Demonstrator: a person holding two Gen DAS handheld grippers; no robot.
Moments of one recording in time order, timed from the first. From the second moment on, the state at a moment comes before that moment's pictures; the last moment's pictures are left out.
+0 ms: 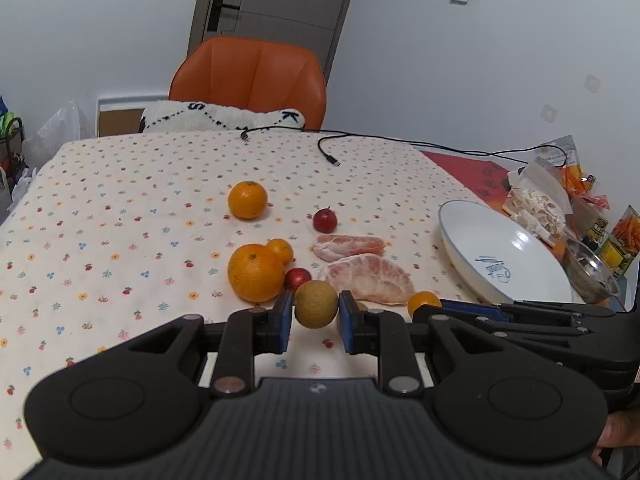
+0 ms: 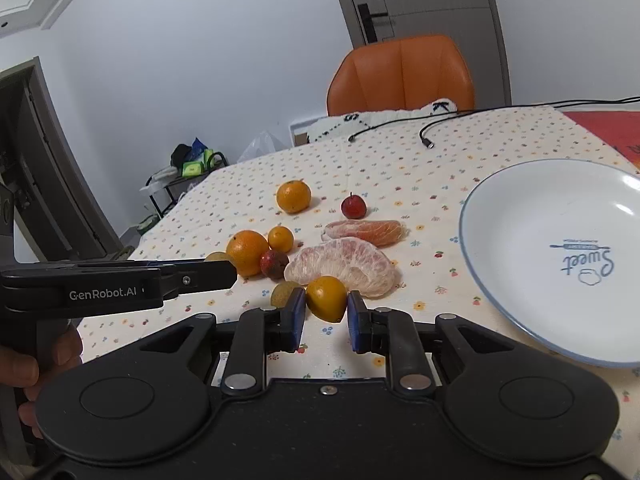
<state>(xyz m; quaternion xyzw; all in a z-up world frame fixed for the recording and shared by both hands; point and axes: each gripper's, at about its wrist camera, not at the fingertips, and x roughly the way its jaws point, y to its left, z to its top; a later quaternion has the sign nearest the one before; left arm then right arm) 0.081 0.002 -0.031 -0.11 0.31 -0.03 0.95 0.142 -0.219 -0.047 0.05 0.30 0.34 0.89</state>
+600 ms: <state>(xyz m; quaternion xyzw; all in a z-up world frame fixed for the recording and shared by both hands) 0.061 -0.033 -0.009 -0.09 0.28 -0.05 0.96 0.118 -0.257 -0.032 0.06 0.27 0.32 0.91</state>
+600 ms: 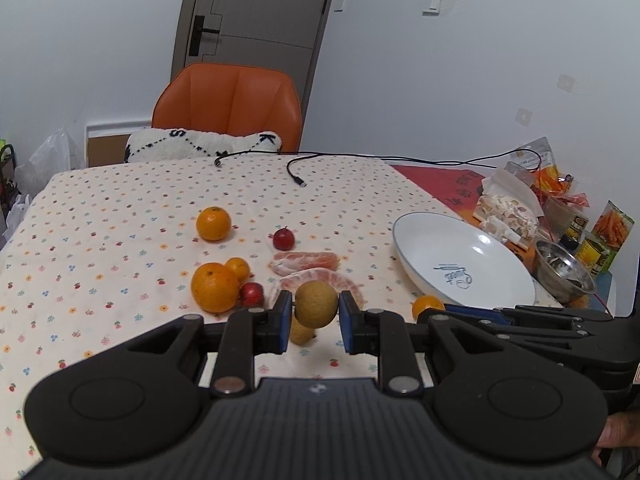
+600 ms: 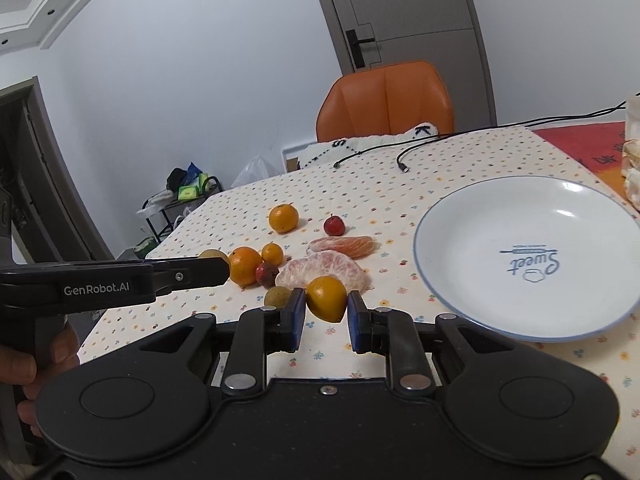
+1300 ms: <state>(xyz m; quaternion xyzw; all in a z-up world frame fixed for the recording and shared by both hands) 0.057 -0.081 0.003 -0.07 0.26 -0.08 0.96 0.104 -0.311 -0.026 0.08 0.25 0.28 0.92</state>
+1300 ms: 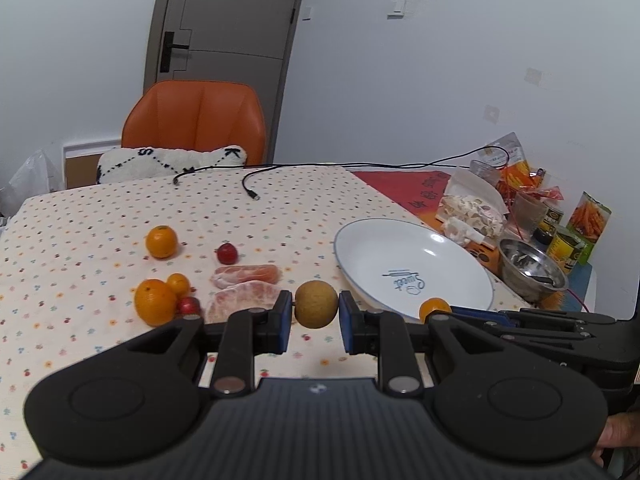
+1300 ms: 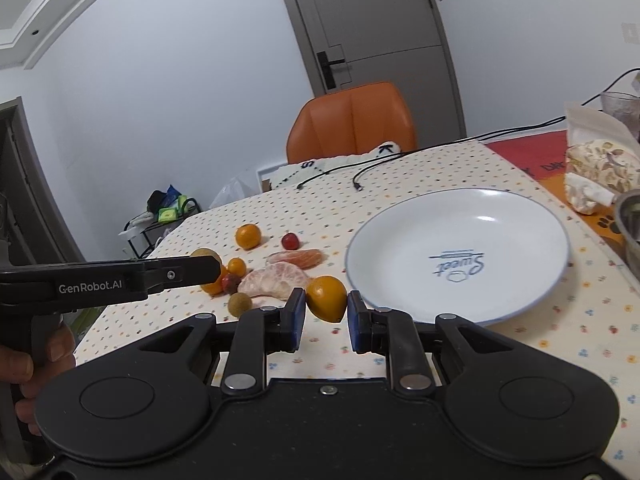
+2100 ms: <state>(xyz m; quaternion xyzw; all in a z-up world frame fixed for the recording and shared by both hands) 0.086 -0.122 -0.009 -0.06 0.28 -0.11 0.95 0.121 -0.358 -0.047 0.11 0.26 0.24 0.93</state>
